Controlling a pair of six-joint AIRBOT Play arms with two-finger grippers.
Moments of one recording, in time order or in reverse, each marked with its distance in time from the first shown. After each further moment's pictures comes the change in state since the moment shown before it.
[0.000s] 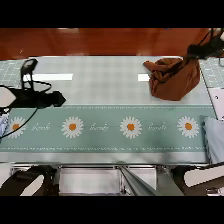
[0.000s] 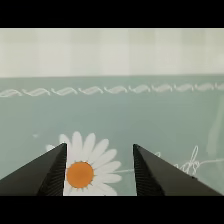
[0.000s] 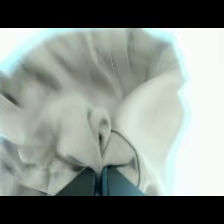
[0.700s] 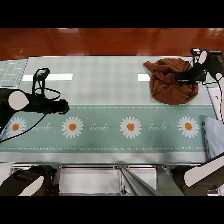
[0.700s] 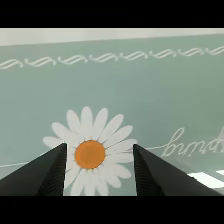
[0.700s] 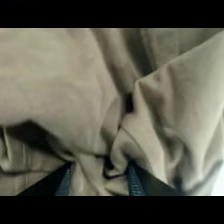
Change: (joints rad) left arm -0.116 -0.070 -0.059 0.074 -0.013 -0.042; right arm -0.017 -0.193 -0.262 -0.151 -0.019 0.117
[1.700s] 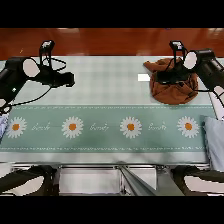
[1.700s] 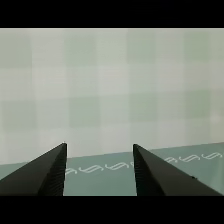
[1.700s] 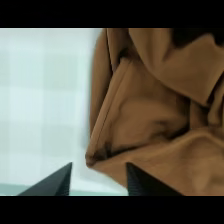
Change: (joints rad) left arm 0.018 -0.354 0.375 0.028 0.085 0.000; right arm 0.308 0.394 -0.301 0.109 -0.090 0.055
